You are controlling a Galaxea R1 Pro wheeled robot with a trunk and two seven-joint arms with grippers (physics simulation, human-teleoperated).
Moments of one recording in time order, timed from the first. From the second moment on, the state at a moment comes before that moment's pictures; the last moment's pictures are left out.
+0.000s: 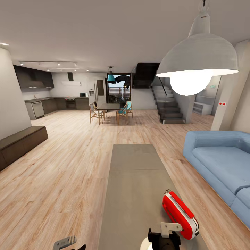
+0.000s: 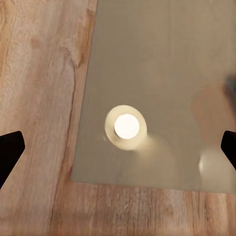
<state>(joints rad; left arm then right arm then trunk) 0.22 -0.01 0.12 -1.50 0.31 0.57 -0.13 0.12 0.17 0.19 -1.47 0.04 0.48 -0.36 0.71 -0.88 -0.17</state>
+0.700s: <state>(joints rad) 0.22 -0.01 0.12 -1.50 0.31 0.57 -0.13 0.12 0.17 0.19 -1.47 0.04 0.48 -0.36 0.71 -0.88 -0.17</state>
